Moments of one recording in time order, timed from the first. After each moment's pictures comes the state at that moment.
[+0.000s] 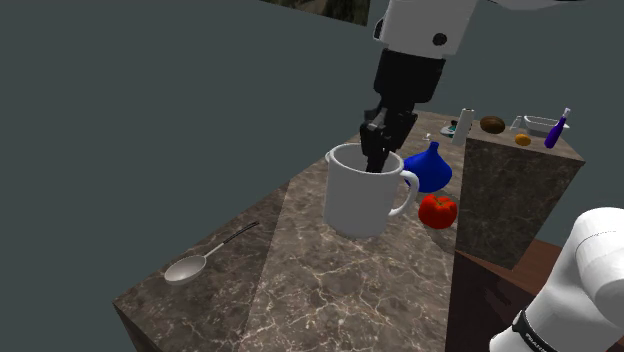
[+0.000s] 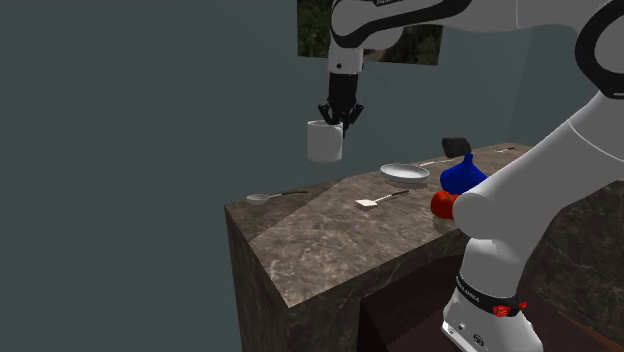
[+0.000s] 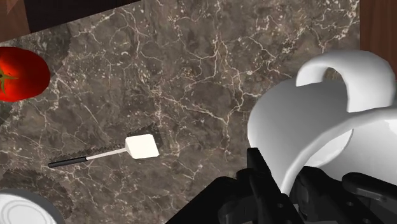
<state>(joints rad) 0.17 -0.57 0.42 -2.14 0.18 1.71 0.39</state>
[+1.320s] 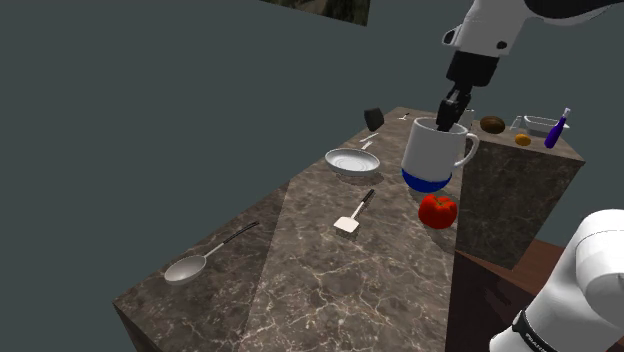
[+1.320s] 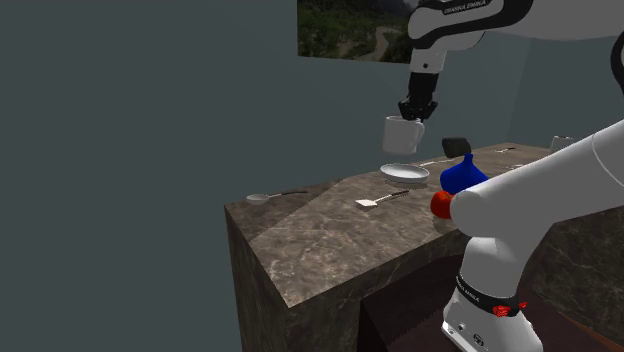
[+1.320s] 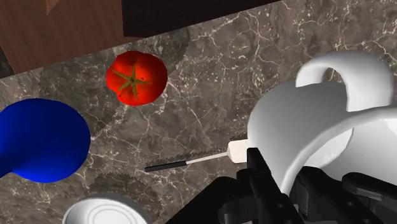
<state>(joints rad) 0.07 -0.80 -0.01 -2.34 0.00 1.64 -0.06</state>
